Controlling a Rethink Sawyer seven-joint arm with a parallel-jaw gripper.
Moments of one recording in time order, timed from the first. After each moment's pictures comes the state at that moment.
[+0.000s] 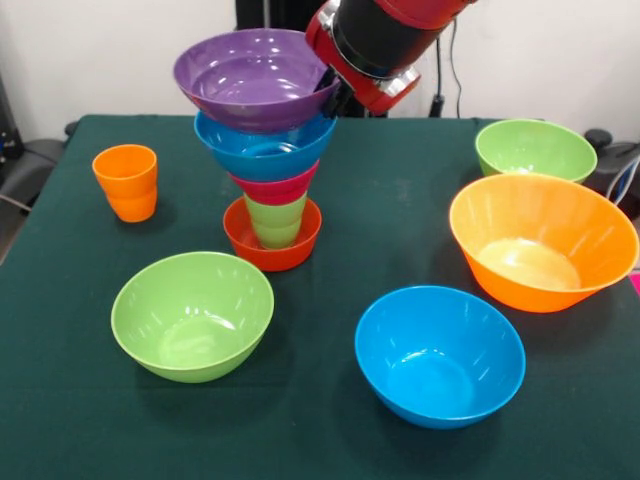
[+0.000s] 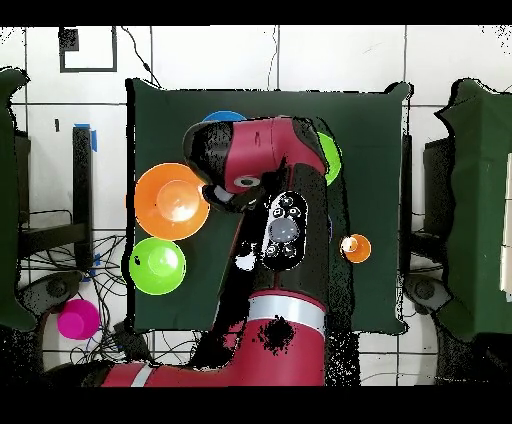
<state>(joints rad) -0.05 -0.51 -0.14 1.20 -0.28 1.35 2.40</state>
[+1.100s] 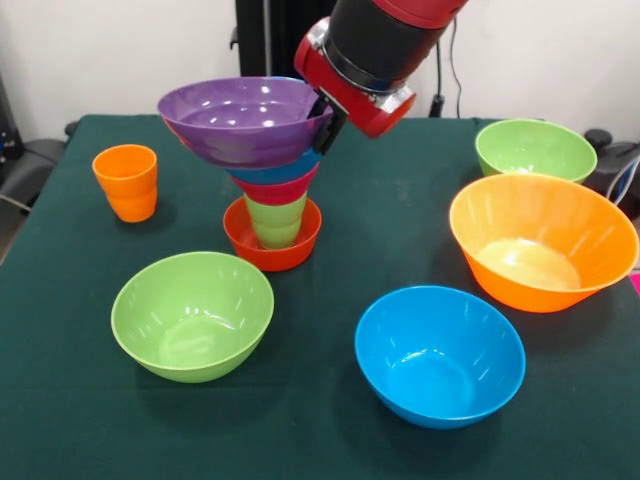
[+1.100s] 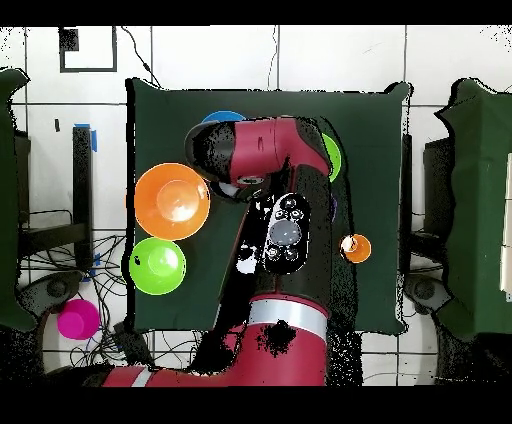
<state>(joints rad) -0.05 -0.51 -0.15 1.20 -0.28 1.16 2.40</state>
